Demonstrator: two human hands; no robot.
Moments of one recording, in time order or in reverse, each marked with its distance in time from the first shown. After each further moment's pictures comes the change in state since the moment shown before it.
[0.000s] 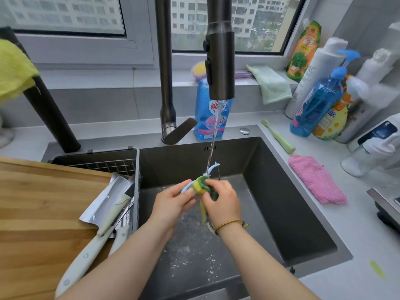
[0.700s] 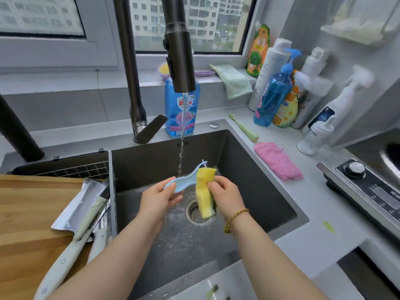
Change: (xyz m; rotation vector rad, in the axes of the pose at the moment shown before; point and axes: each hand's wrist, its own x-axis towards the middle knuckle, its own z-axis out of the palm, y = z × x) left_hand -0.007 -0.011 0.010 0.021 -0.038 -0.015; right_hand -0.029 0.005 -0.058 0.516 -0.094 0.303
